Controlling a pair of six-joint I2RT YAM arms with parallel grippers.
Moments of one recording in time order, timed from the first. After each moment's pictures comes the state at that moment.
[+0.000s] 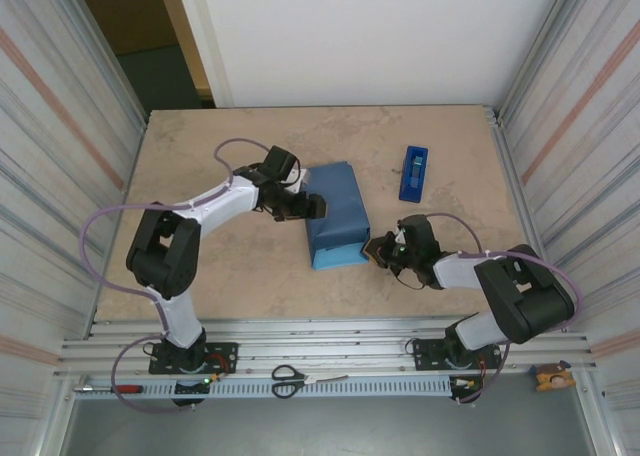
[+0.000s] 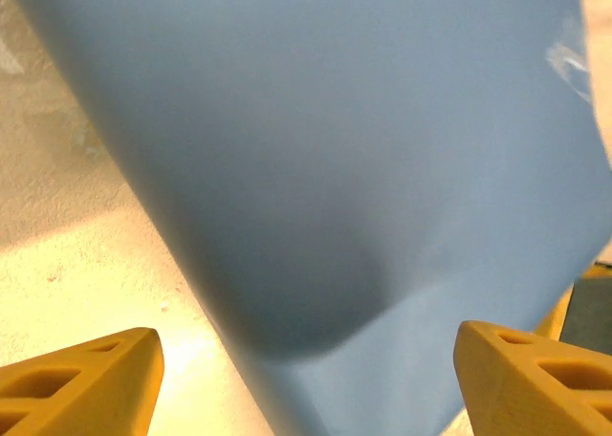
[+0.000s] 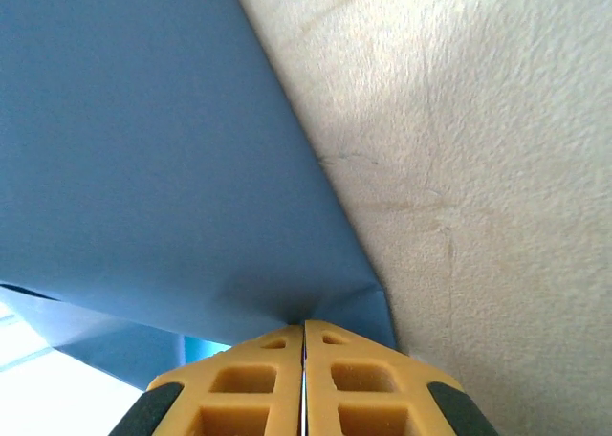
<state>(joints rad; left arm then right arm) -0.53 1.80 1.30 -0.59 0.38 -0.38 0.42 1.44 0.34 0.38 -0.41 1.19</state>
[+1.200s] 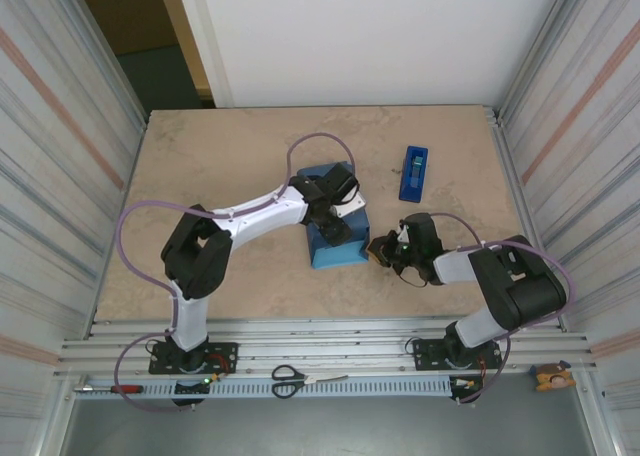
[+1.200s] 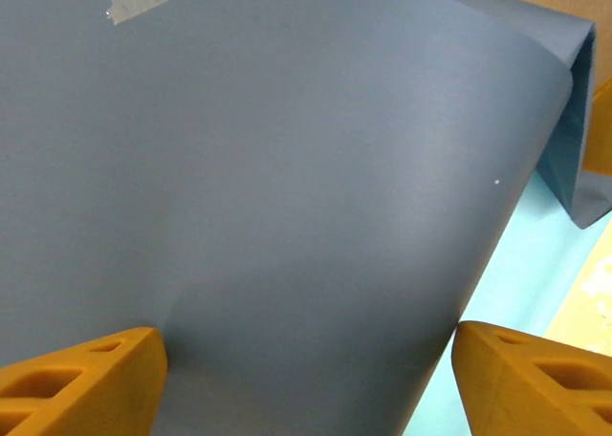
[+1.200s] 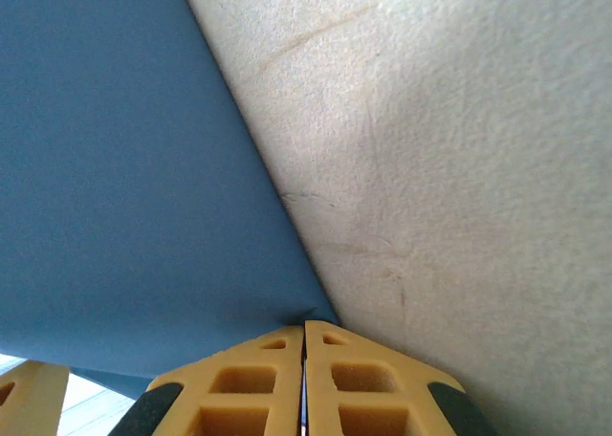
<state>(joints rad) -0.84 1.95 1.52 -0.75 -0.09 0.23 0.37 1.52 0.36 0.42 -0.48 1.17</state>
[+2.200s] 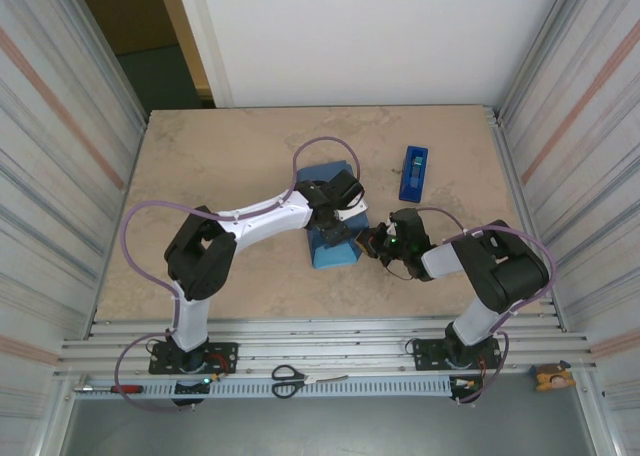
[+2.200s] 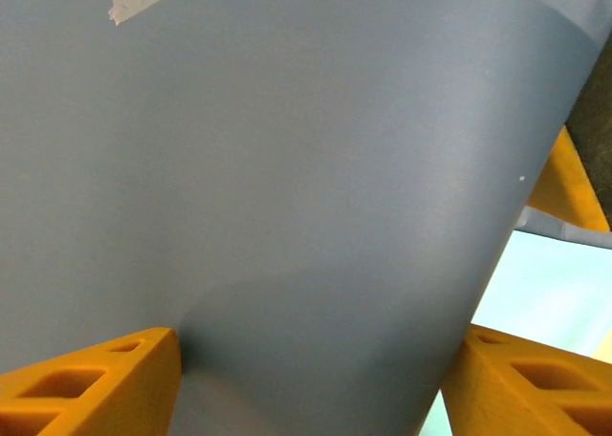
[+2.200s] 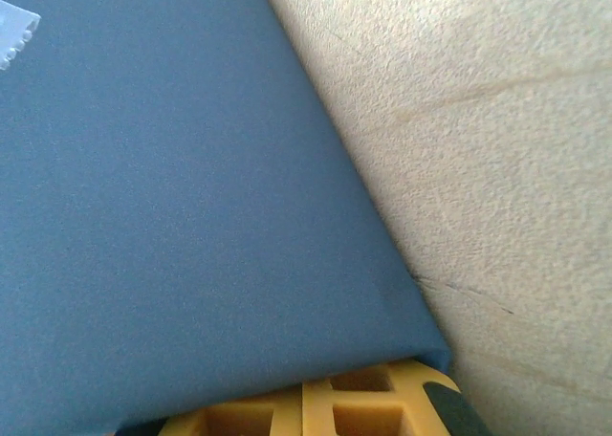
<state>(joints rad) -0.87 1.96 1.51 -0.74 -0.19 0.24 0.45 1.65 0.42 0.60 -0.40 1.29</state>
